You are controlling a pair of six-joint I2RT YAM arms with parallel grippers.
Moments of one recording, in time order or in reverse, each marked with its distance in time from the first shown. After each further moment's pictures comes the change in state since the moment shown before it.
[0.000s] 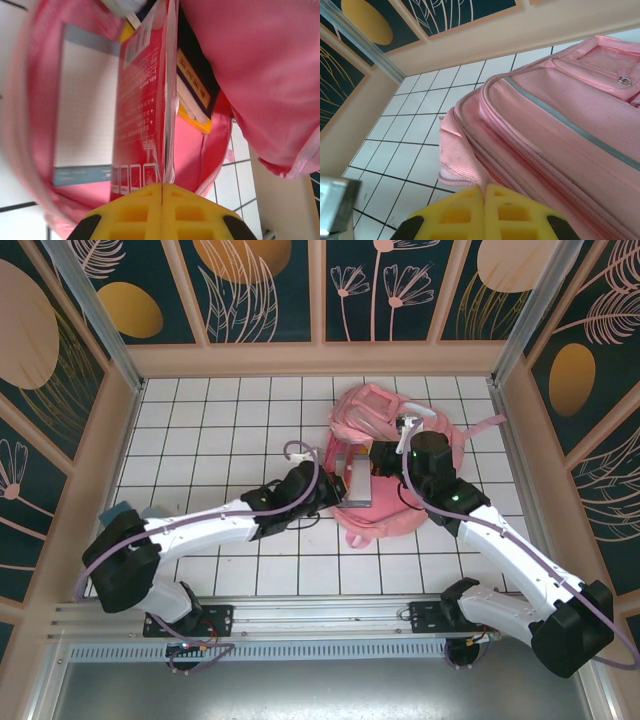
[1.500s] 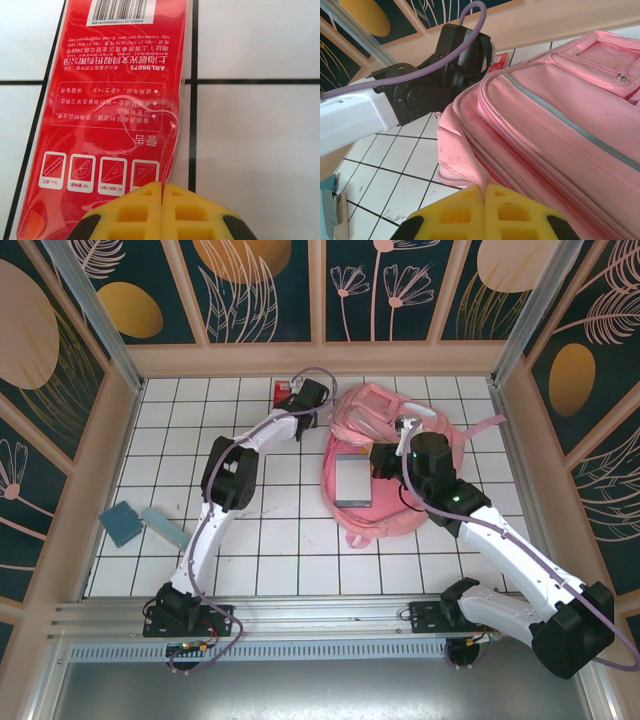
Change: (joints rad) left arm 0.481 1.061 1.253 -0.561 -0.334 0.708; right arm 0.001 -0.008 0.000 -0.029 -0.004 -0.026
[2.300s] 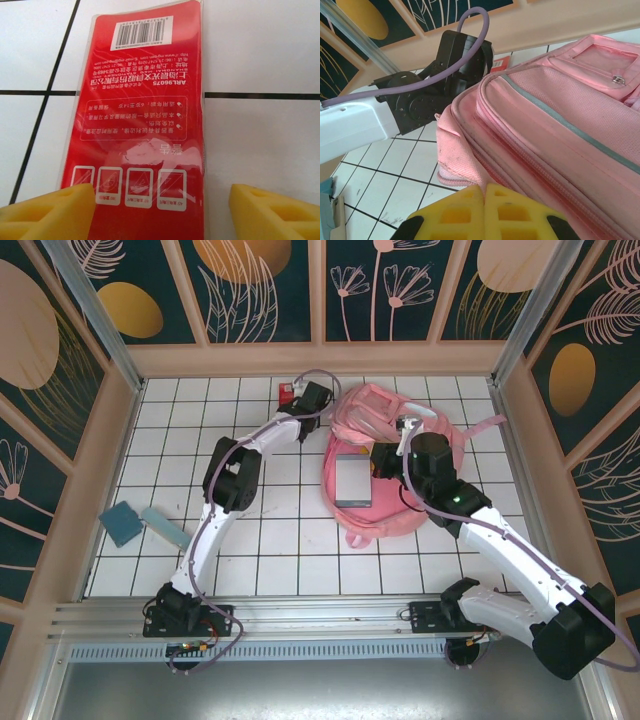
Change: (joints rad) left arm -0.020 0.021 0.005 0.063 -0.079 0.010; right arm 0.005 -0.006 0.000 0.000 0.018 -0.001
